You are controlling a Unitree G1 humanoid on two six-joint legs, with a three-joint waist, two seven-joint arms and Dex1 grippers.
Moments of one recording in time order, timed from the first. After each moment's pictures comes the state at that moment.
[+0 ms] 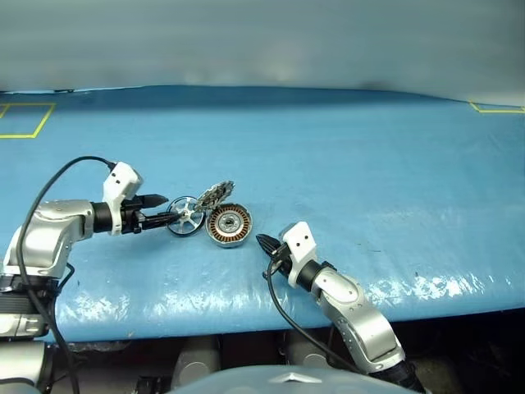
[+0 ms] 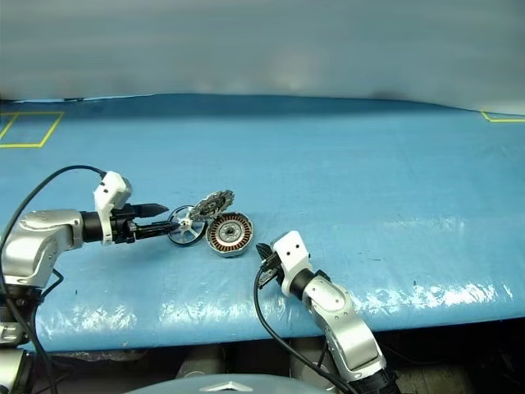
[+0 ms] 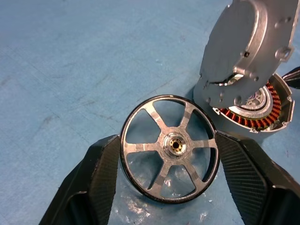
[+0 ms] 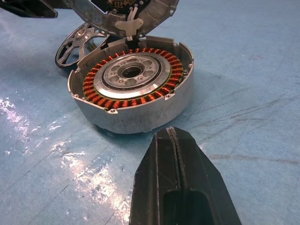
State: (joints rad) left arm -0.28 0.82 0.03 0.03 -0.36 0.64 -1.04; right arm 0.10 -0.18 0.34 -0.32 0.12 0.38 0.38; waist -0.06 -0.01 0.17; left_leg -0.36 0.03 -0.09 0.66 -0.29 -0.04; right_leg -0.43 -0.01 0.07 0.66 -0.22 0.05
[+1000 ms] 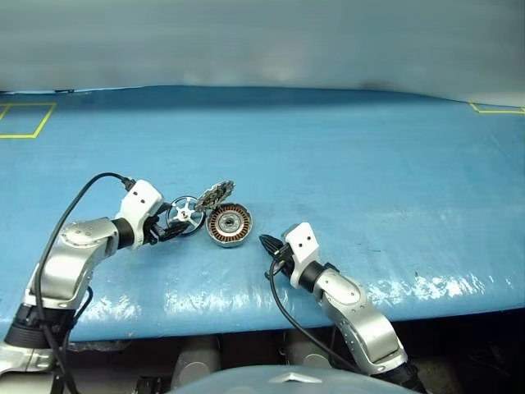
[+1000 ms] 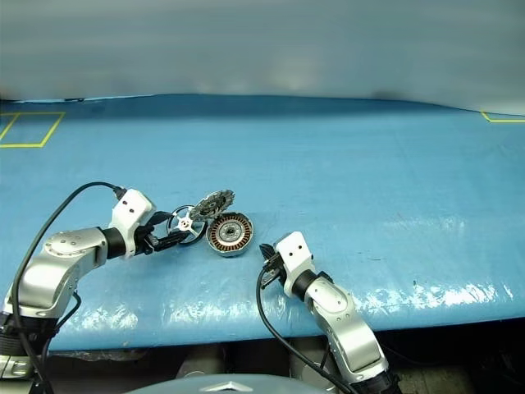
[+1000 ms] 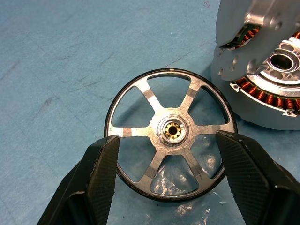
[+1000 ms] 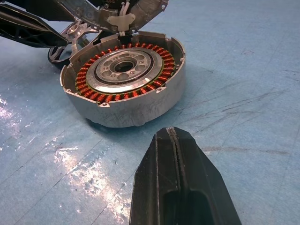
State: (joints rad) left arm -0.14 0.74 0.02 -0.20 -0.29 0.65 -0.72; right arm 0.11 -0.18 0.34 -0.33 0.12 0.38 0.37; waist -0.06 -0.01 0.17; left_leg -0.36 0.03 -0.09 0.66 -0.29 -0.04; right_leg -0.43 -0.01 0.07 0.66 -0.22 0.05
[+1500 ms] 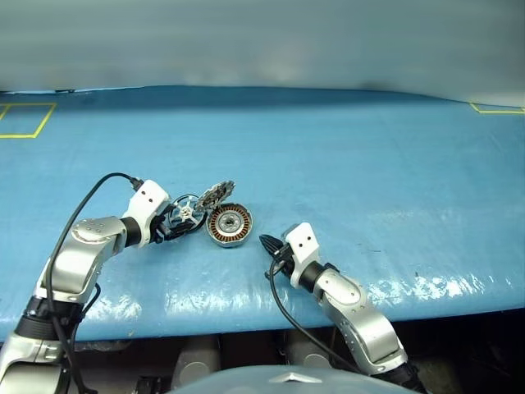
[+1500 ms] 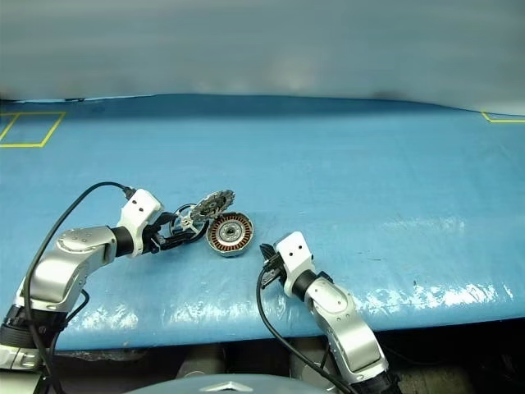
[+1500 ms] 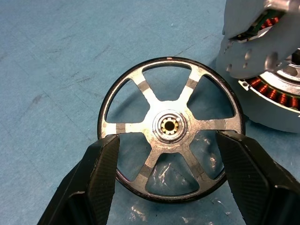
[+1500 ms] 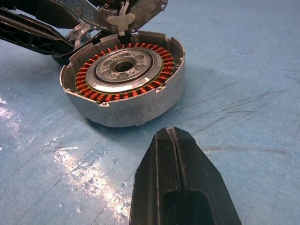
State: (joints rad) left arm -0.18 0.72 -0.03 -0.15 -0.27 0.67 -0.71; right arm 0.11 -0.18 0.34 -0.33 0.12 0.38 0.36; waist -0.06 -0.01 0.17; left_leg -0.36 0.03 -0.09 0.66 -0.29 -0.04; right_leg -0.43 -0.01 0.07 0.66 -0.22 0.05
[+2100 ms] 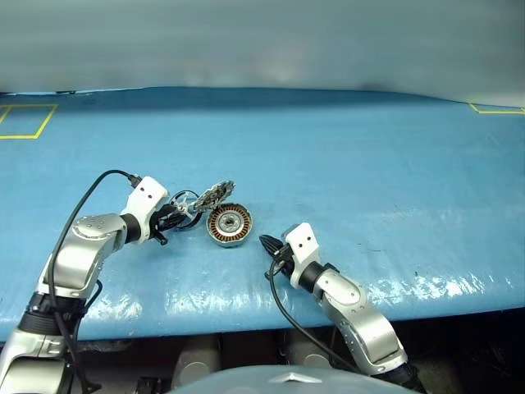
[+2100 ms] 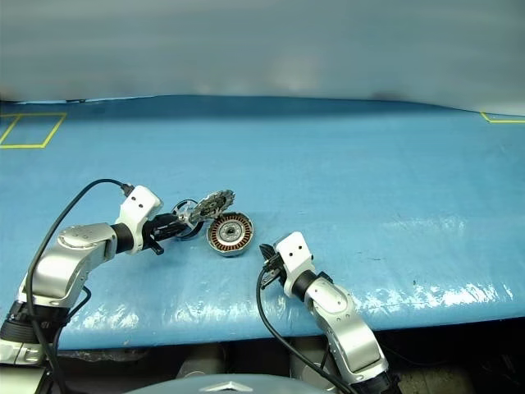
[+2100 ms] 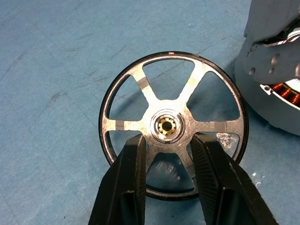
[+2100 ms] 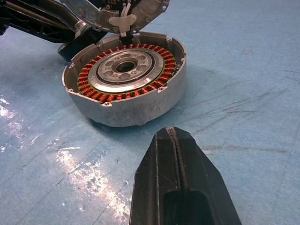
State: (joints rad) left arm -0.21 0.71 -0.03 -0.13 -0.24 0.70 -0.69; right arm 0.11 -0.18 0.34 -0.33 0.12 0.38 0.36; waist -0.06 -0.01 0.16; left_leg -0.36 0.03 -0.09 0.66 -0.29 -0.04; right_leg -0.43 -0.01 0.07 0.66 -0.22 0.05
